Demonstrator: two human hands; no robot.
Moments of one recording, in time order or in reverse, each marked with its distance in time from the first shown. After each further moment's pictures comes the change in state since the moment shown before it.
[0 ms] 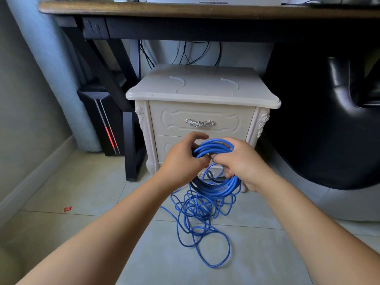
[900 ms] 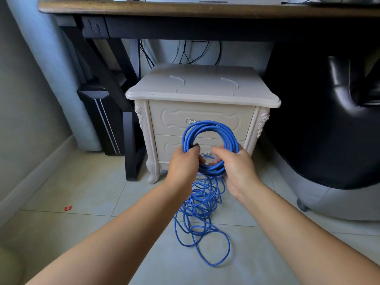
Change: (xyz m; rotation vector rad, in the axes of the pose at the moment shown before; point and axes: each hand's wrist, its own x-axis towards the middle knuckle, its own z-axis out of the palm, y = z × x) left_hand 0.002 -0.001 0.027 -0.569 0.262 -0.409; right_hand 0.002 0.017 0.027 0.495 0.298 0.119
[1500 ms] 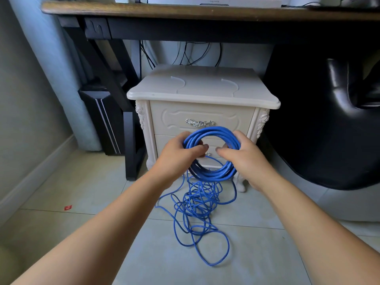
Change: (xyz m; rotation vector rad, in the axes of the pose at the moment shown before) left_hand 0.000 0.024 -0.028 0.291 -0.270 0.274; right_hand -0.003 -0.034 -0.022 -0.590 -0.178 -0.237
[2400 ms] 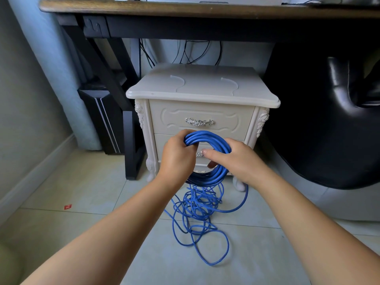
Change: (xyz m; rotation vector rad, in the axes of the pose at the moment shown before) left_hand 0.000 -0.002 0.015 0.201 0.237 0.104; right_hand -0.001 -0.001 -0.002 -0.255 -0.161 0.021
